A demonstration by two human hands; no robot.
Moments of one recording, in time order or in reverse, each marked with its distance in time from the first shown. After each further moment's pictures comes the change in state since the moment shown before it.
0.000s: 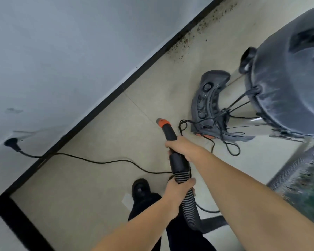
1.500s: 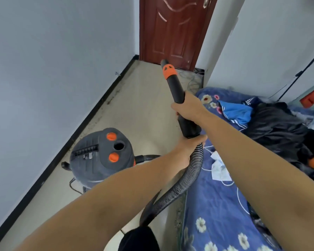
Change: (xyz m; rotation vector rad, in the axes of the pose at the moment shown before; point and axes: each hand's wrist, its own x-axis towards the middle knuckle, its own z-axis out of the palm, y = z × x) left_hand -0.330 0.028 0.663 0.386 -0.627 0.516; right_hand -0.600 0.060 -0.565 -0.081 1.040 -0.690
